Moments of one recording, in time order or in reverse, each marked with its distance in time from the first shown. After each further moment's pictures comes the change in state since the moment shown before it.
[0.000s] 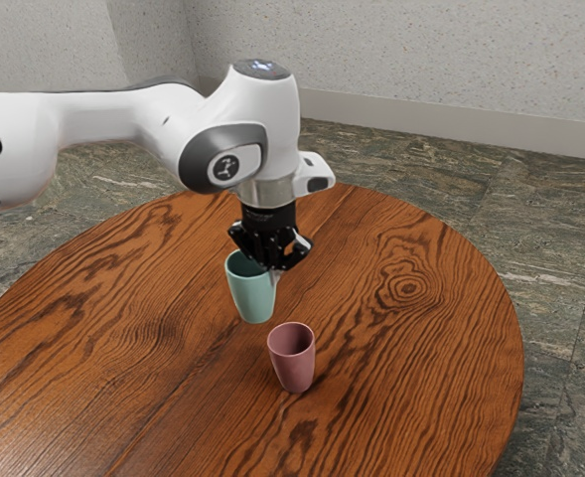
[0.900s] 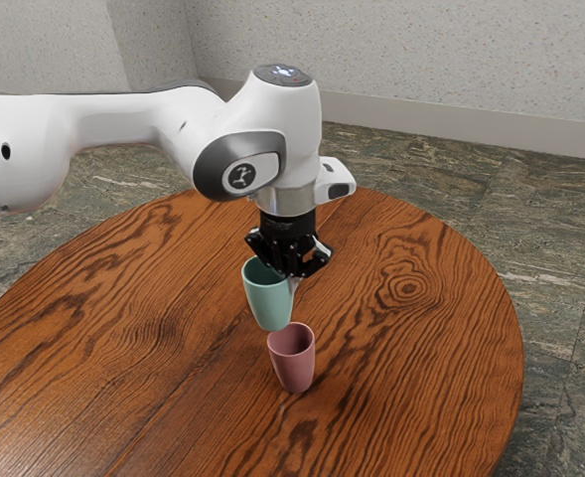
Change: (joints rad) arm 0.000 0.021 -0.066 0.019 0.023 0.000 -0.086
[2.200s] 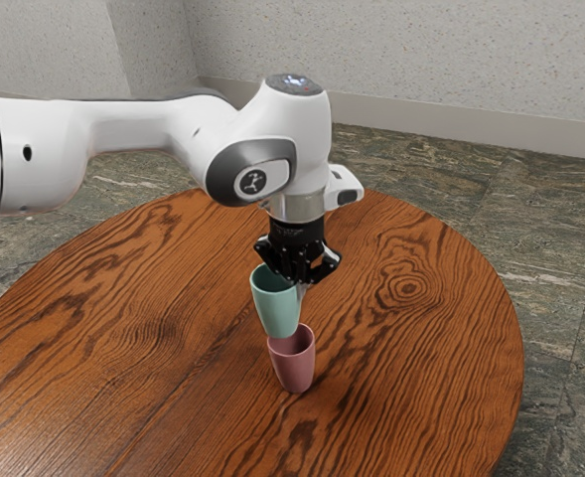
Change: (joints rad) arm -0.001 0.058 -0.003 0.031 0.008 0.005 -0.040
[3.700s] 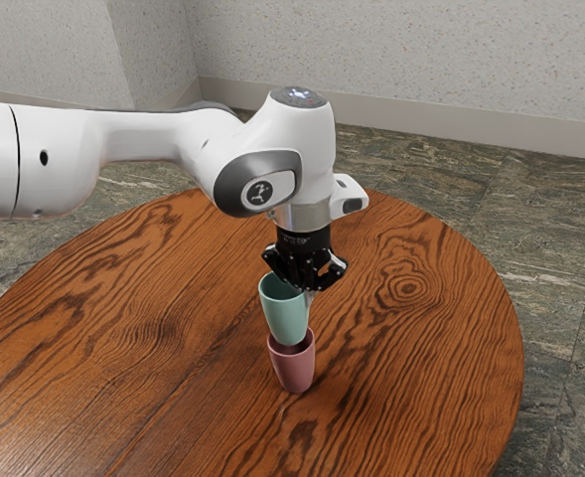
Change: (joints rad) arm -0.001 0.037 0.000 -0.004 0.000 0.050 -0.007
